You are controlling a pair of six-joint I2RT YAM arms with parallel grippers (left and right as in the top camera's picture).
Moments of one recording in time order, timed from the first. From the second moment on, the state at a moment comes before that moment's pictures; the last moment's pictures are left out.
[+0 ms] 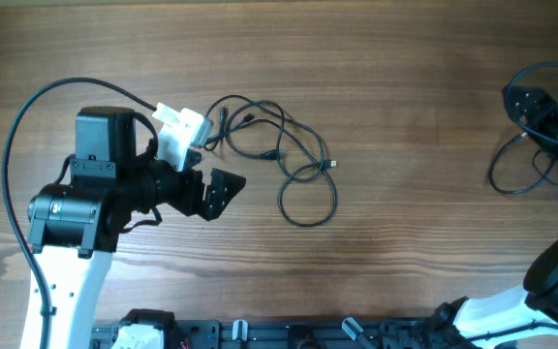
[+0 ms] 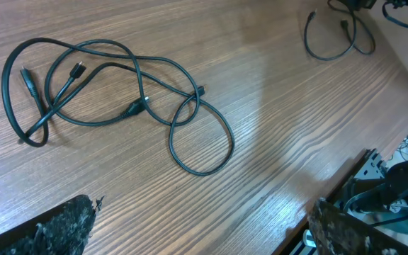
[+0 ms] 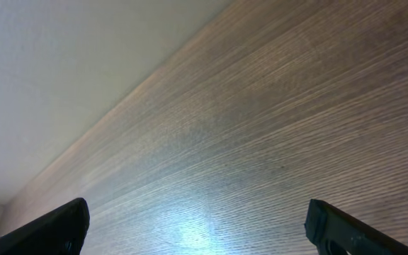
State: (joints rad) left arm -0.12 1.09 1.20 -1.07 0.59 0.17; right arm -0.66 1.75 1.03 -0.02 -0.81 0.22
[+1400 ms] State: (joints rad) left arm -0.12 1.09 1.20 -1.07 0.59 0.17; right arm -0.65 1.88 1.02 0.34 -1.34 0.33
